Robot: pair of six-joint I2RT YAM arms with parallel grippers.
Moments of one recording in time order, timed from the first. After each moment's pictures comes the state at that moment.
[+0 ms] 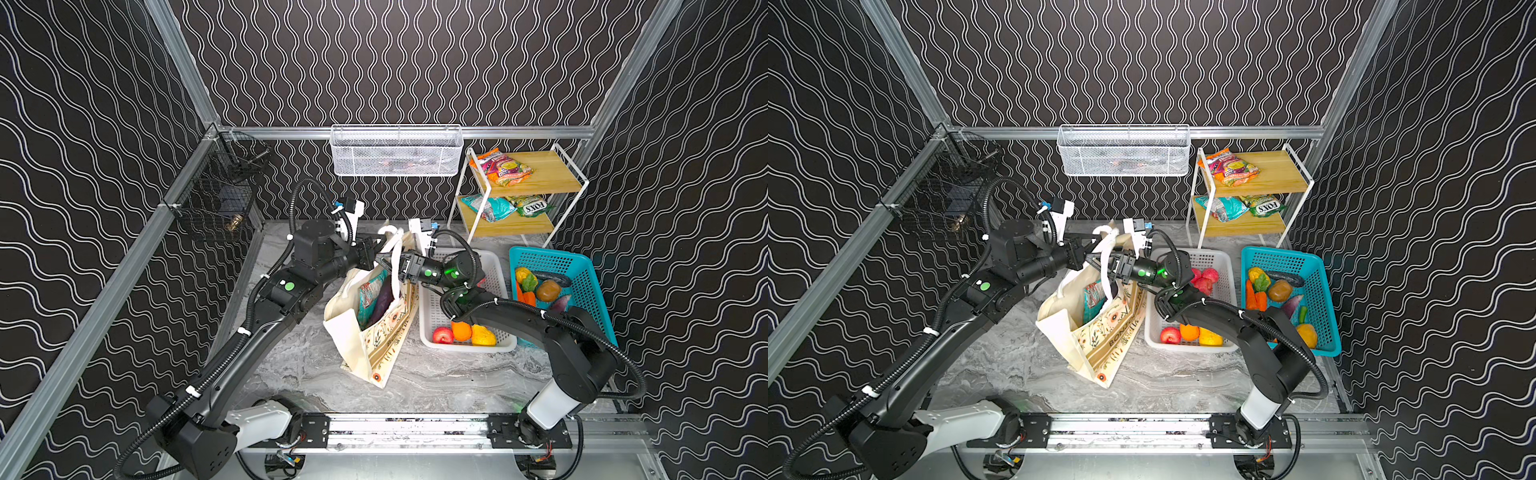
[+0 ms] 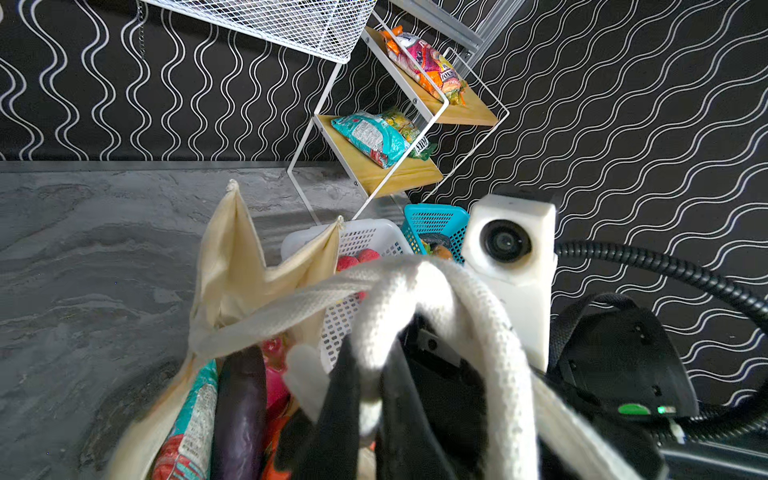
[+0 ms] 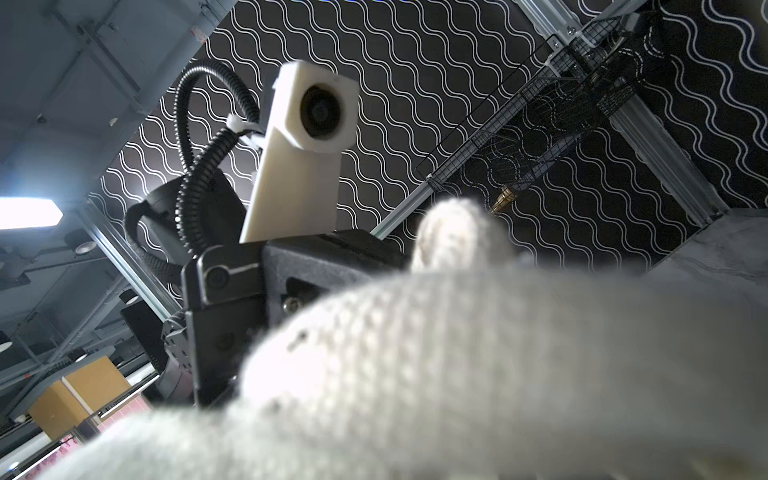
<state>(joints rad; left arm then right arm) -0.53 1.21 1.28 -0.30 0.25 -0.43 0.71 1.67 1.06 1.07 -0.69 1.05</state>
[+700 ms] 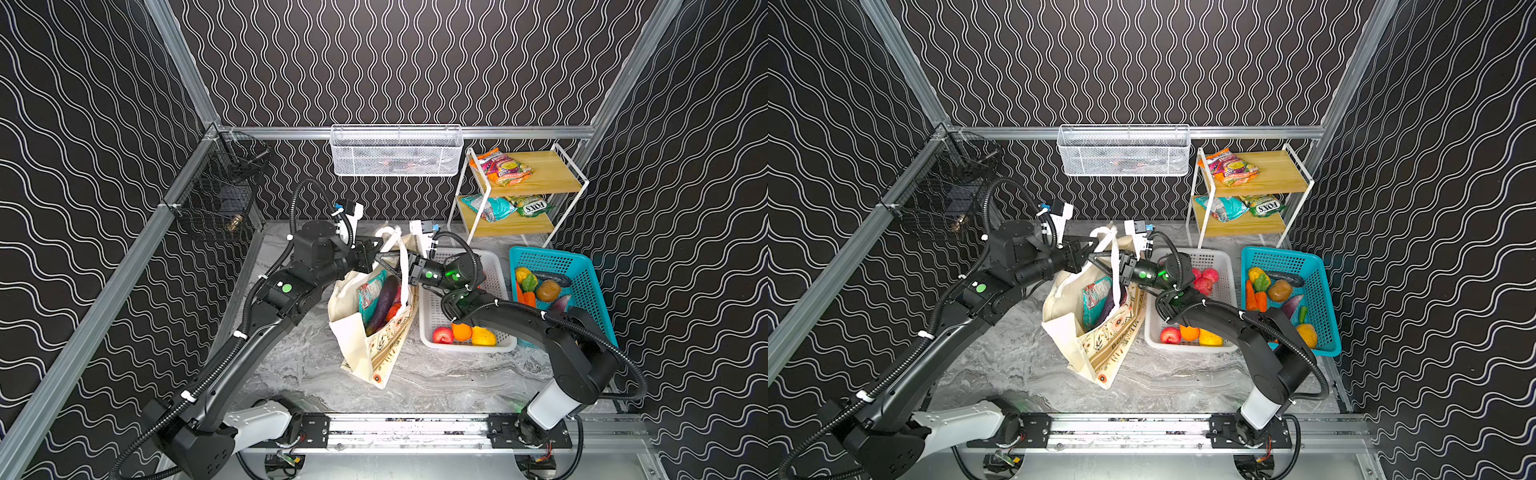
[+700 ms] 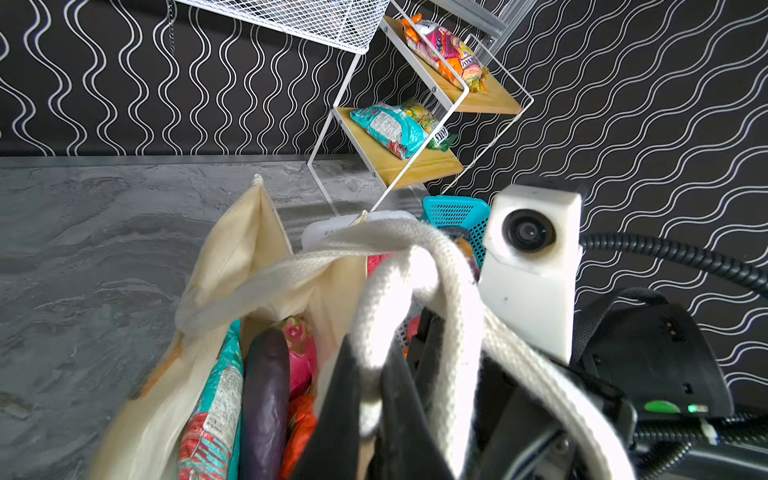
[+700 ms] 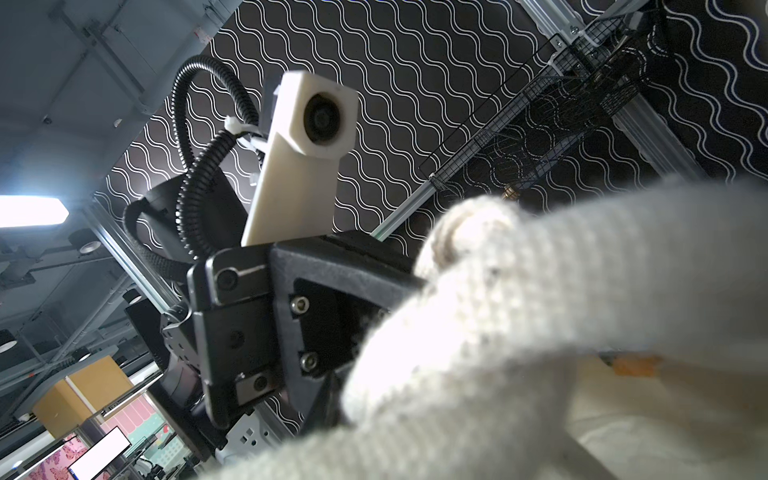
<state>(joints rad) -0.54 1.19 1.30 -0.39 0.20 -0.39 0.71 1.66 1.03 1.09 -0.69 1.04</state>
